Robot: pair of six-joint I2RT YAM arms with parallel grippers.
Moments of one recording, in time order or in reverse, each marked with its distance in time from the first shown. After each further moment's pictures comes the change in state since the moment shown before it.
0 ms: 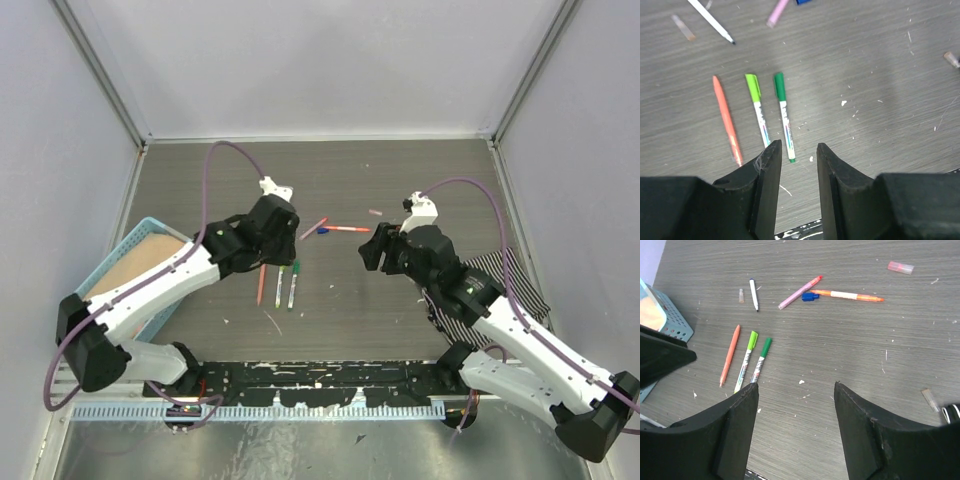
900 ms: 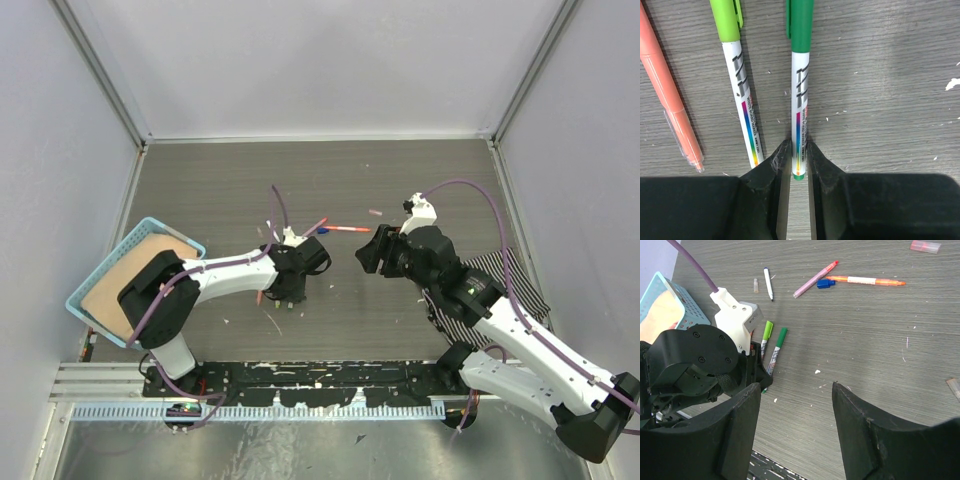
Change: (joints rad) left arm -0.069 0.347 -0.165 0.077 -0.006 -0.226; right arm 0.000 -0.003 0.002 -0.011 -0.068 0.060
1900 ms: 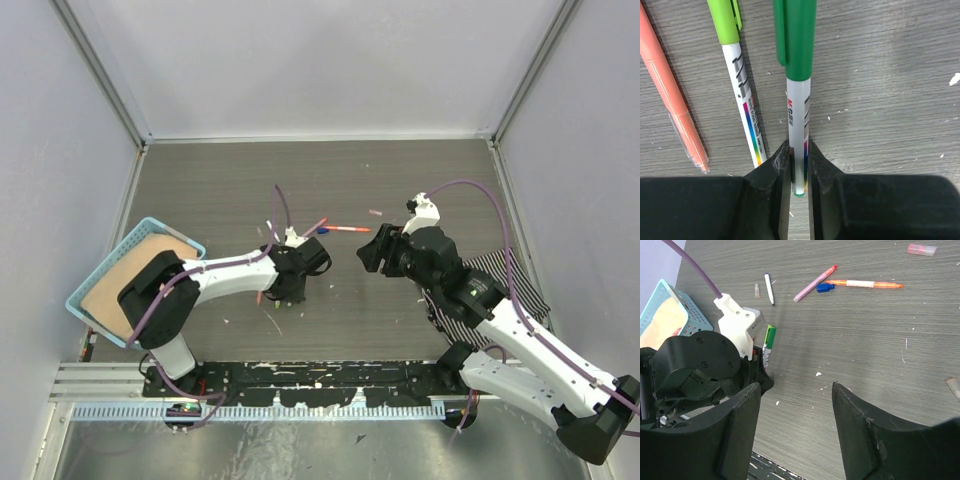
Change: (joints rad) left arm -0.006 -0.002 -0.002 0.000 -0.012 0.037; right arm 0.000 -0.014 0.000 -0.001 0.014 0.016
